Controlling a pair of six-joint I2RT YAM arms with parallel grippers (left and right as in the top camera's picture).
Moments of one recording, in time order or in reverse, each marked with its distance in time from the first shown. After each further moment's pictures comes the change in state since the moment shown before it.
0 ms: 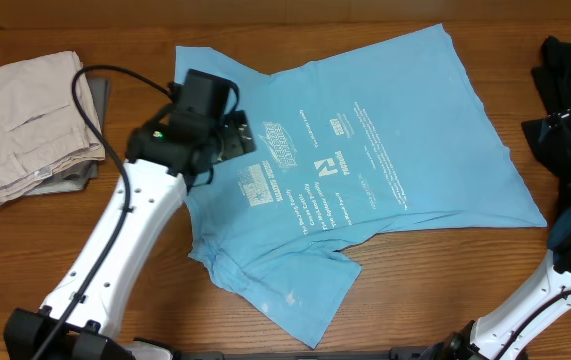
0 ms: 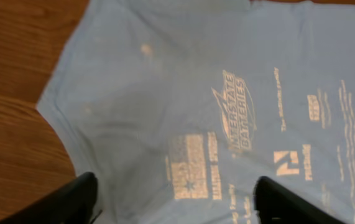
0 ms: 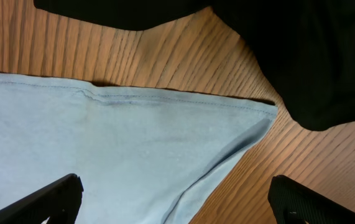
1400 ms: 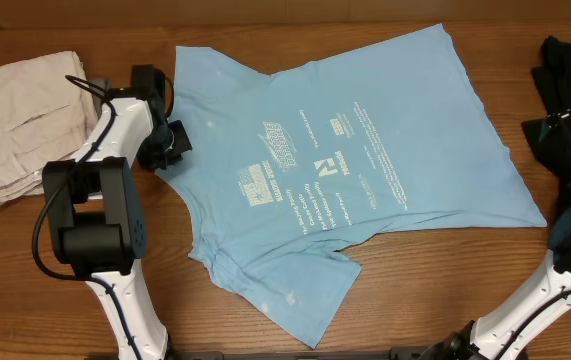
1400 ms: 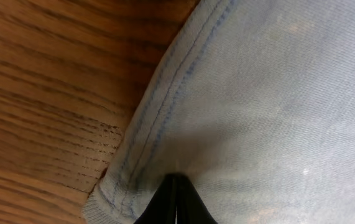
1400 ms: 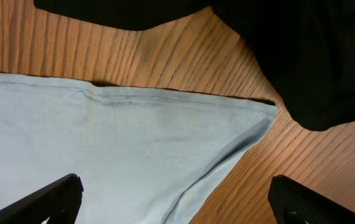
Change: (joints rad) left arm 0.341 0.619 0.183 -0.022 0.104 0.209; right arm 0.000 0.000 0.000 0.000 0.000 0.000
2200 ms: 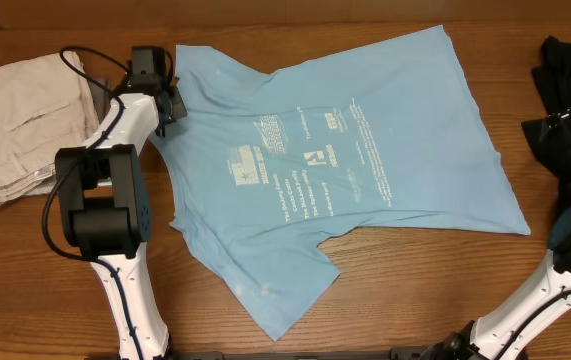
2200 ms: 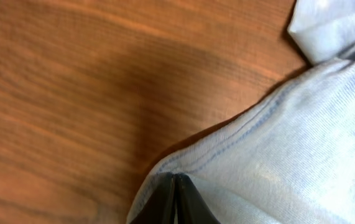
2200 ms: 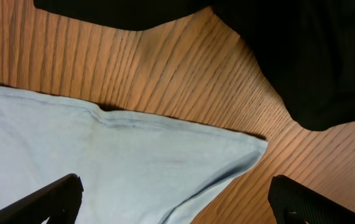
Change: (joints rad) left arm -0.001 0.144 0.090 0.444 -0.157 0.071; right arm 0.000 0.000 0.000 0.000 0.000 0.000
